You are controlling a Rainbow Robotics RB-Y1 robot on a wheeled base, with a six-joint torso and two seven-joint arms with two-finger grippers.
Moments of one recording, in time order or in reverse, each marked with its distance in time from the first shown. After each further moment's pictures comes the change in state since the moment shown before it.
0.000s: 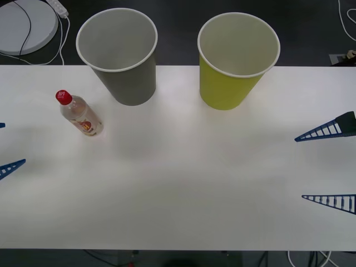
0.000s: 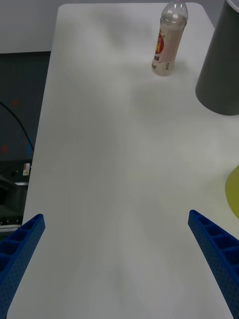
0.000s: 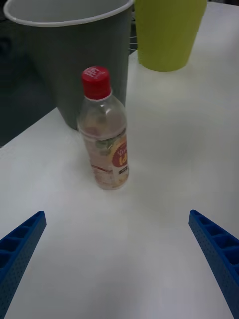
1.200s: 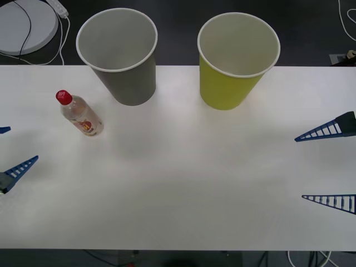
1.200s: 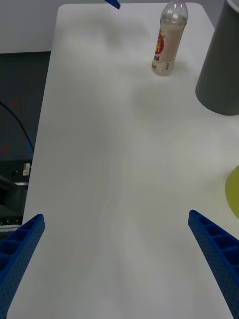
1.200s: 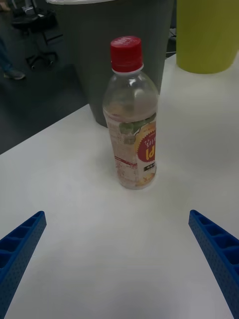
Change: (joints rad) right arm 0.000 0.000 0.000 0.000 0.000 0.000 0.000; left arm -0.075 -0.240 -0.001 0.084 -0.067 0.070 -0.105
